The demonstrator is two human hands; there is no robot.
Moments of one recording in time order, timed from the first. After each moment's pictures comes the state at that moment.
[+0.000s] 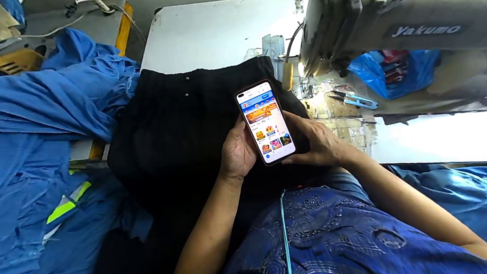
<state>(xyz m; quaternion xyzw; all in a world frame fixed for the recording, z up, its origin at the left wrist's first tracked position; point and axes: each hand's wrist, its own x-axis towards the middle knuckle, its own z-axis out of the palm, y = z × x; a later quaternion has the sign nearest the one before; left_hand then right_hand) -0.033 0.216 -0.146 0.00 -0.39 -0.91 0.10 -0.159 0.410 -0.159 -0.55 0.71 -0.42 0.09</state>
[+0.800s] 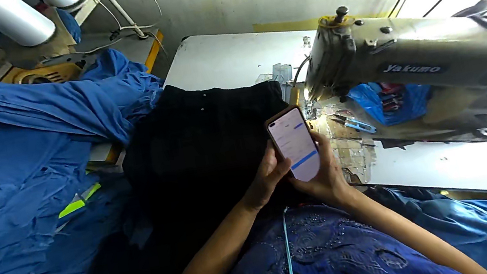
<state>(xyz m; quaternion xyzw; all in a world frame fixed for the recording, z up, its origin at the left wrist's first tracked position) -0.016 0.263 -0.126 -0.03 -0.62 -0.78 0.11 -0.107 0.418 -0.152 -0.39 0.75 -0.53 -0.03</state>
